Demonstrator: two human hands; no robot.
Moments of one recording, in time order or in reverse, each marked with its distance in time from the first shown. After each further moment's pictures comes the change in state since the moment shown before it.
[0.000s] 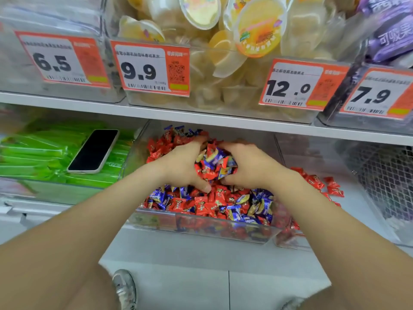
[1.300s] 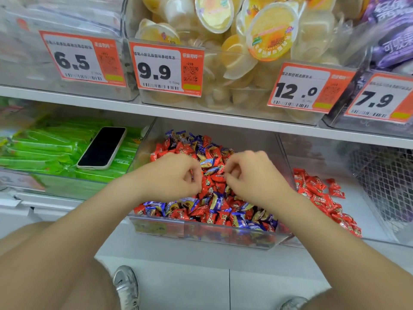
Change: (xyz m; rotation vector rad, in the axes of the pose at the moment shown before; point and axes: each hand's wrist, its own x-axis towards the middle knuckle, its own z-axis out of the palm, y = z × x) left_hand -0.060 -0.001 -0.018 0.092 -0.070 0.068; right_hand -0.040 -0.027 0.008 0.067 0.210 0.018
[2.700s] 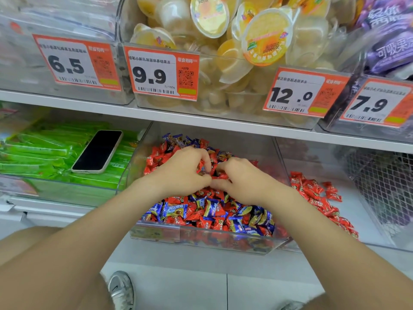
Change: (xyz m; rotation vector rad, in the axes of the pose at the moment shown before) left_hand 0.036 0.010 0.015 -0.102 0.177 0.004; right_hand 0.026 0.016 0.017 -0.013 -0.273 -0.085
